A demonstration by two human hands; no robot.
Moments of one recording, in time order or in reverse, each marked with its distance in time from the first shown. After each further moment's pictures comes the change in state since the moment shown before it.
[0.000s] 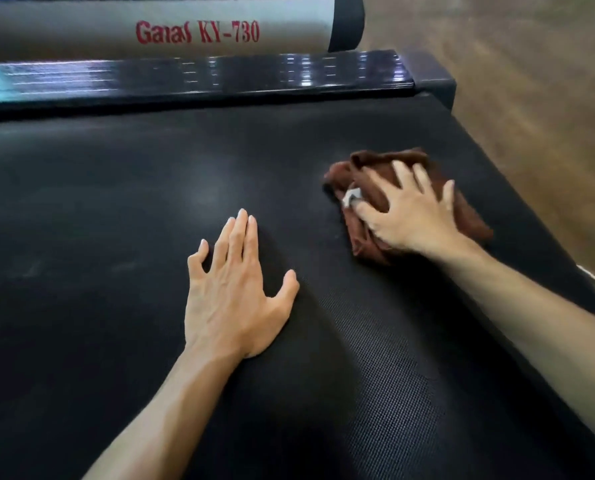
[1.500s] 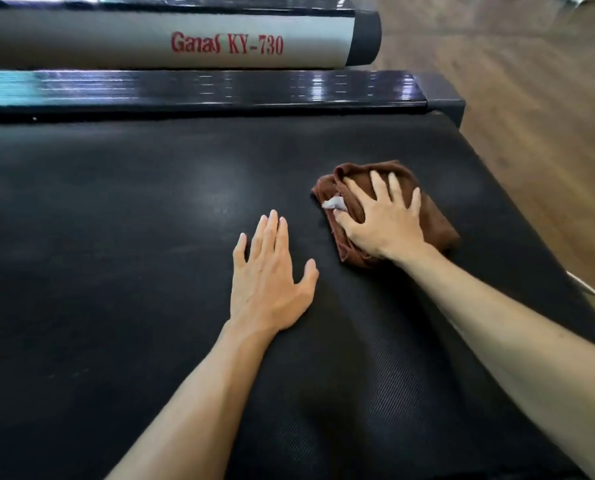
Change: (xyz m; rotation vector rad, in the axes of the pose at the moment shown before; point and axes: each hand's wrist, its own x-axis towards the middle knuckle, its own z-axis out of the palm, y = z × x) left_hand -0.006 -0.002 -0.006 -0.118 -0.027 0.015; right_hand -0.015 -0.051 0.010 -0.045 0.023 -0.086
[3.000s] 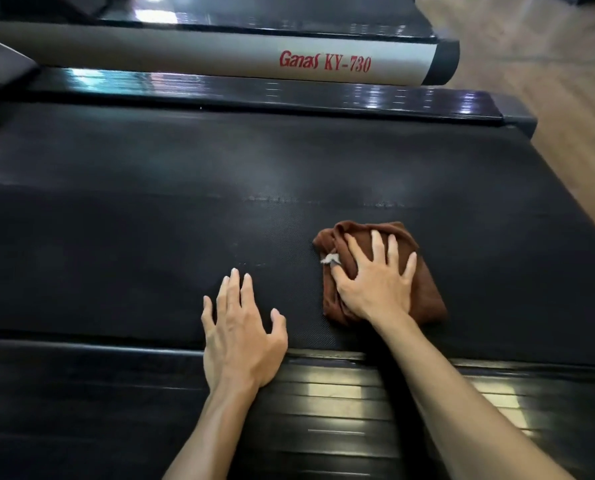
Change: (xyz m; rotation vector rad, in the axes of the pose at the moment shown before) left_hand -0.248 -0.140 -0.067 -0.085 0.158 -0.416; right_hand -0.213 -0.190 0.036 0.066 -0.016 -0.012
